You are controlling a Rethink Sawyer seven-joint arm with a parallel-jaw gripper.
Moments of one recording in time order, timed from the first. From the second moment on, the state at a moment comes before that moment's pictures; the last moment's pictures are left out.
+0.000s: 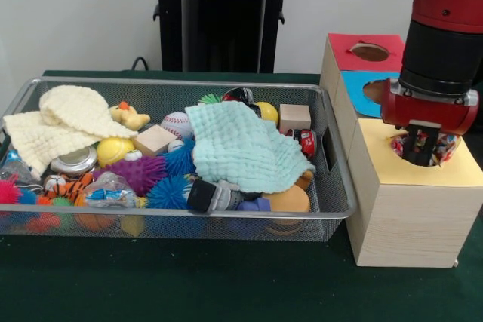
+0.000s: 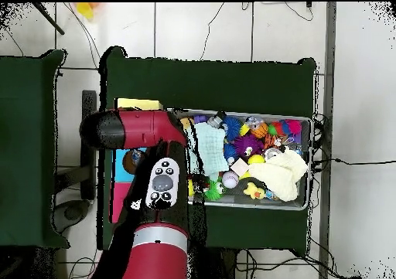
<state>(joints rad) 0.15 -0.42 -0.14 1.30 0.09 0.53 2.03</state>
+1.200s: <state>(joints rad) 0.13 -0.51 -0.13 1.34 0.10 0.53 2.03</state>
